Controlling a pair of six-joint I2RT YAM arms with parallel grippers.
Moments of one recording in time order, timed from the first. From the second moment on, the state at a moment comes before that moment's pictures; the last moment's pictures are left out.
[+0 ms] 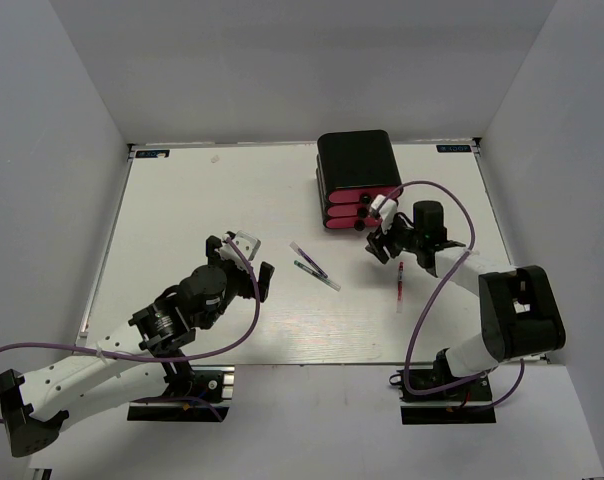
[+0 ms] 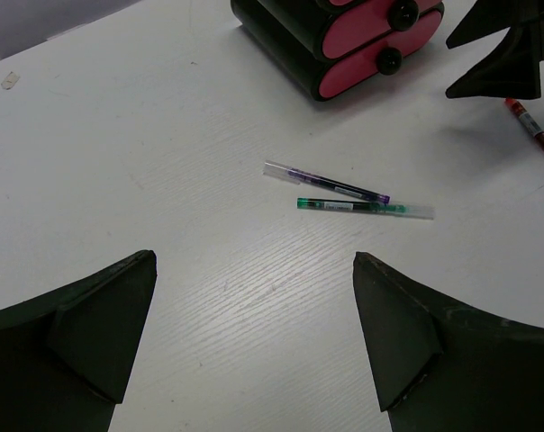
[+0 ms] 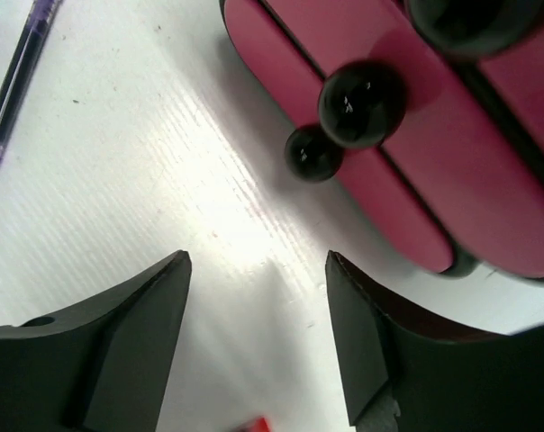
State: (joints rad) left arm -0.99 0.69 0.61 -0.21 -0.50 -0.06; right arm 0.22 1.48 0.68 0.18 -0.56 -0.61
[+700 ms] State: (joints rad) left arm -0.99 0.70 0.61 -0.21 -0.50 -0.06; right arm 0.26 1.60 0.66 0.44 -0.43 0.24
